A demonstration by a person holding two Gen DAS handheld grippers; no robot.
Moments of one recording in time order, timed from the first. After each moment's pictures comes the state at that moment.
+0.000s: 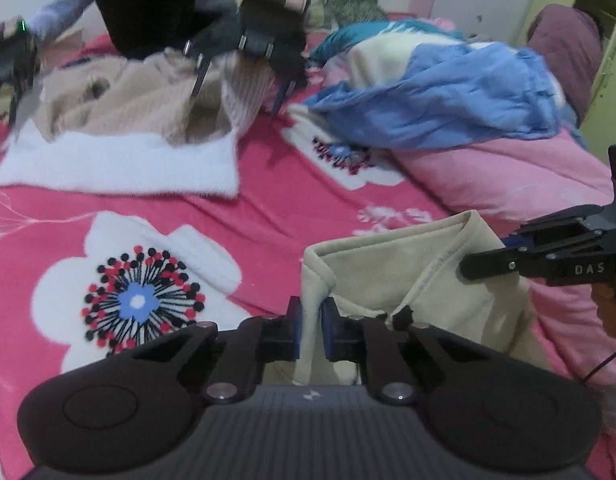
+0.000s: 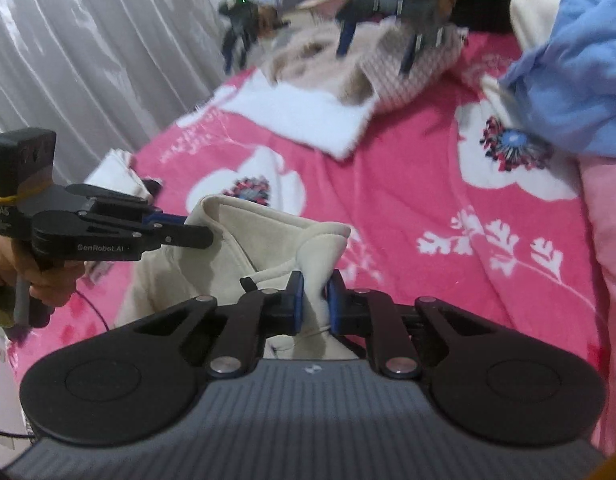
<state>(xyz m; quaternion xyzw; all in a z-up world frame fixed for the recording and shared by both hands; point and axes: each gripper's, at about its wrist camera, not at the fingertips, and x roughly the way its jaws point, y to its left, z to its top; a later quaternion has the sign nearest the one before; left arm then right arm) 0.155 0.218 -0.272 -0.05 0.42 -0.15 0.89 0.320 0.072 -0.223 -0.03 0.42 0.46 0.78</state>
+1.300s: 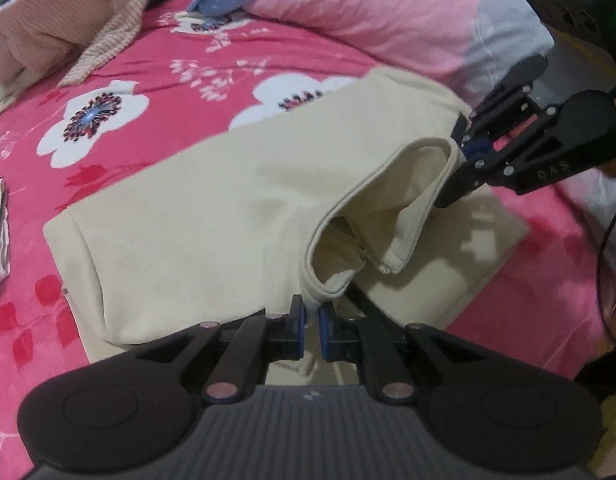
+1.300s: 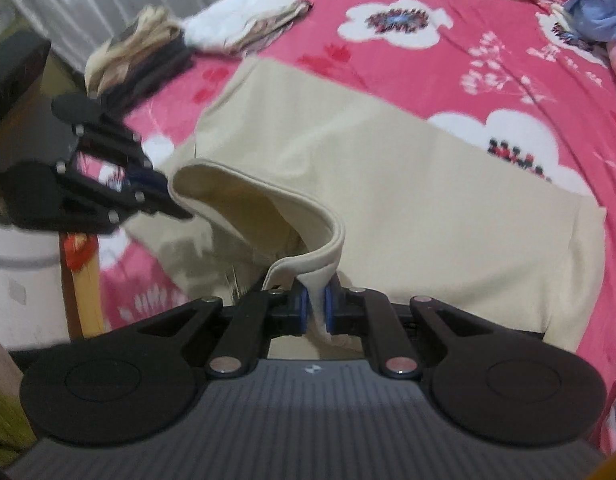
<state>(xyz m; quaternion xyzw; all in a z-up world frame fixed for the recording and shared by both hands) -0.215 0.125 -0.298 0.13 0.50 -0.21 0.83 -0.011 -0.013 -0.242 -0.17 0.47 0.50 0.71</state>
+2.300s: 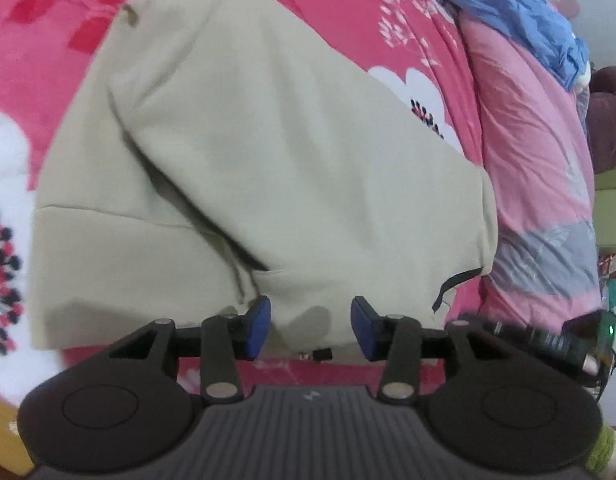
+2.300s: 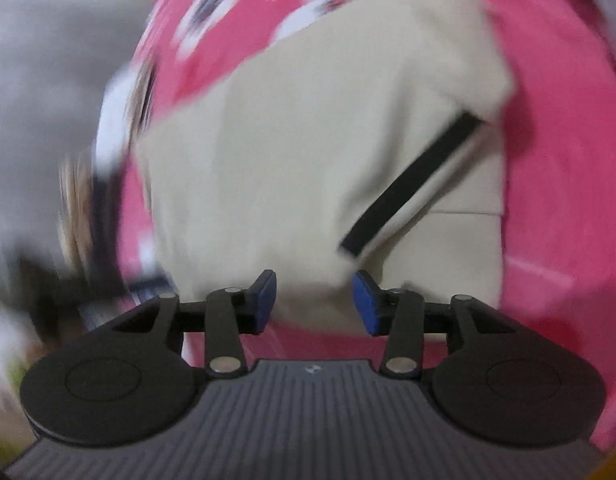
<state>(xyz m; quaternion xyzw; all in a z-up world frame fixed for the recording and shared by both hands) -0.194 0.215 -0.339 -0.34 0.62 -0.06 0.71 0.017 -0.114 -0.284 0.23 0.66 0.26 0.66</state>
